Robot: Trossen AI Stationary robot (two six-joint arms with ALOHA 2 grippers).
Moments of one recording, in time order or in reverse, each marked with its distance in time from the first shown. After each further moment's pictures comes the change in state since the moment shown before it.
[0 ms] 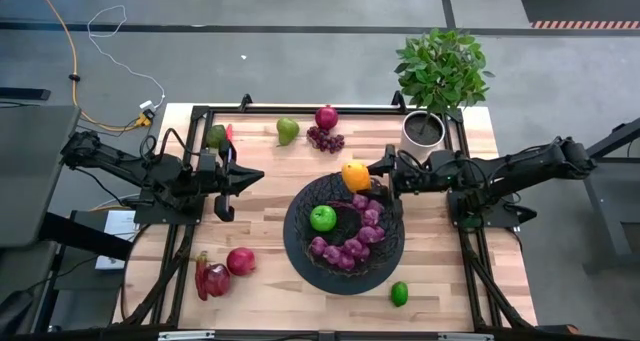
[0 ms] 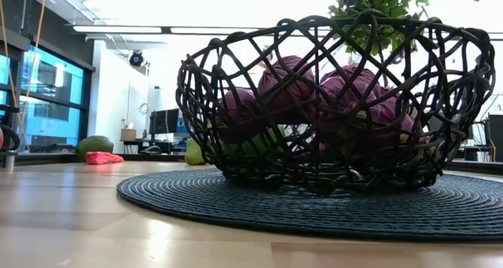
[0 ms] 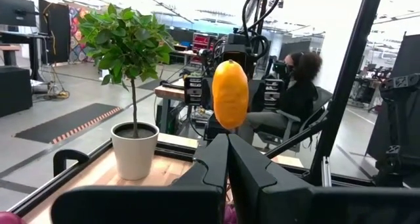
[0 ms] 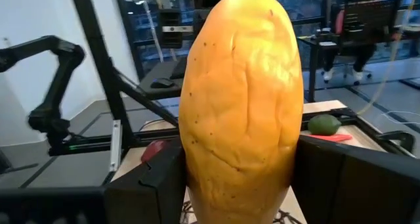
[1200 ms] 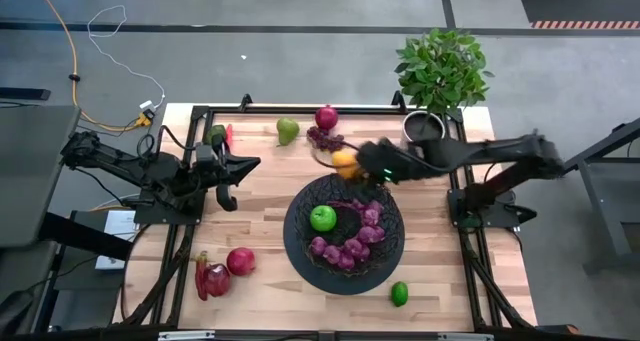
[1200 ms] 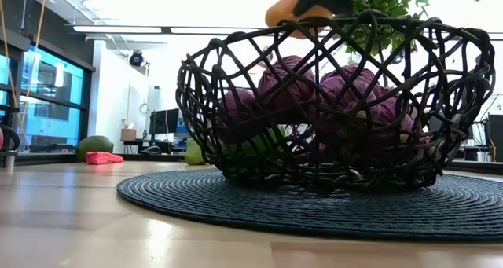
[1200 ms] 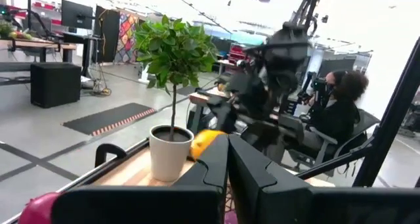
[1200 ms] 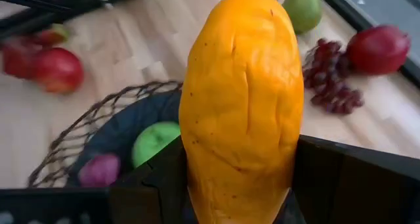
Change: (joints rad) left arm 0.001 -0.016 0.000 0.010 -0.168 -0.035; right arm -0.057 0.353 0.583 -1.009 0.166 0.336
